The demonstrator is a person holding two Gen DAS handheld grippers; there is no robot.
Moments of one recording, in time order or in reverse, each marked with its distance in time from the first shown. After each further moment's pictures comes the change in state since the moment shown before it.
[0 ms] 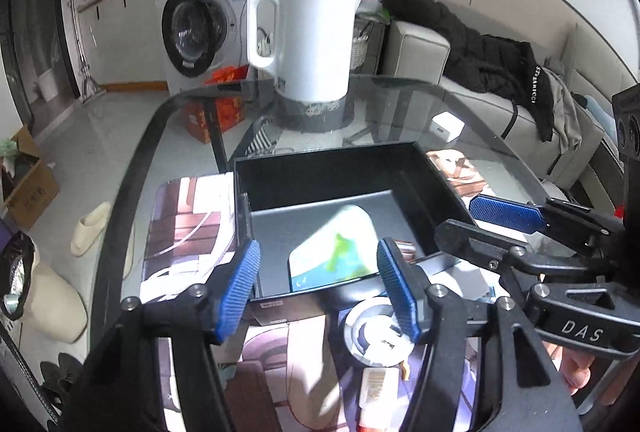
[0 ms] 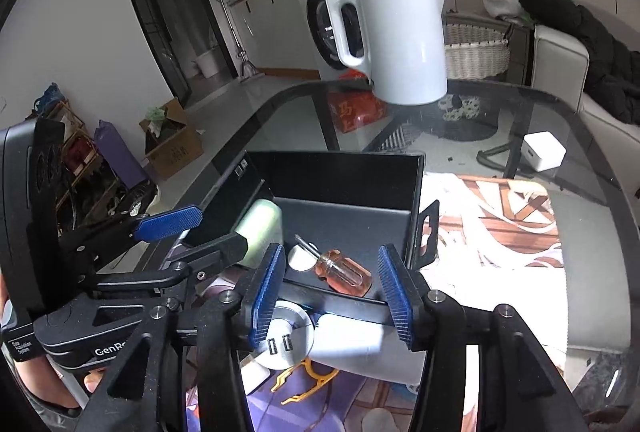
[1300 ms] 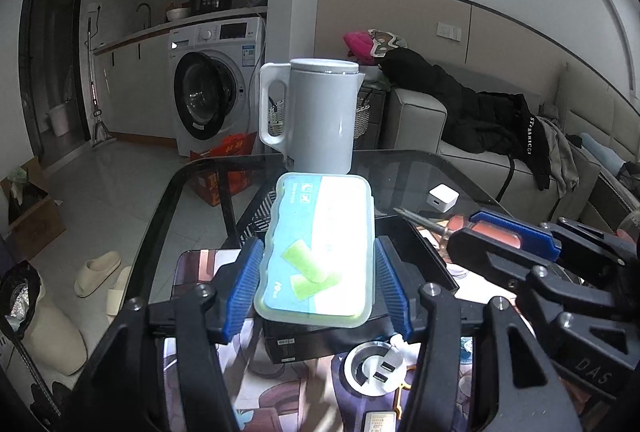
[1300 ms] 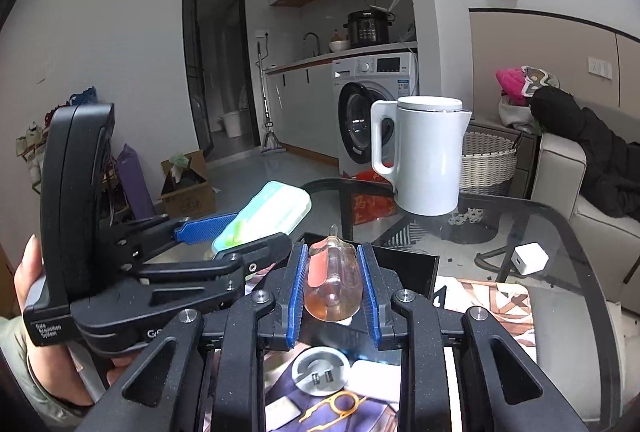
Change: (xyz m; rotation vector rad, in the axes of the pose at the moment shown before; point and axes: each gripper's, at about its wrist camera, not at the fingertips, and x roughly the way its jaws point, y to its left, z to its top) left arm -0.035 0.015 0.017 -0.010 -0.231 0.011; right arm -0.068 0.049 0.004 -0.160 -0.319 0.002
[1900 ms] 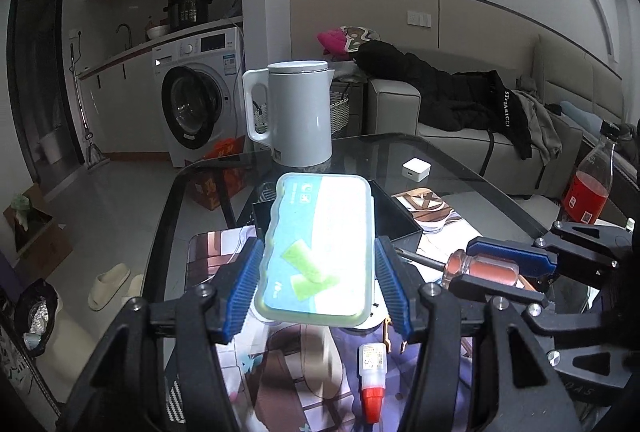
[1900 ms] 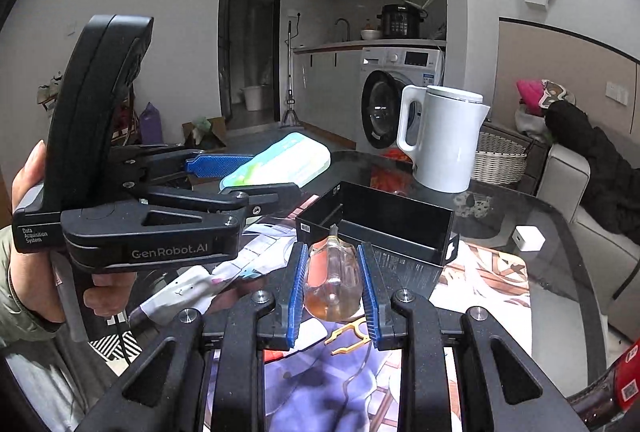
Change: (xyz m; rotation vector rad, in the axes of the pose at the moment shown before) left arm -0.067 -0.013 -0.022 0.105 -0.006 -0.035; right arm -0.057 0.041 -0.054 -0.133 0.046 0.033
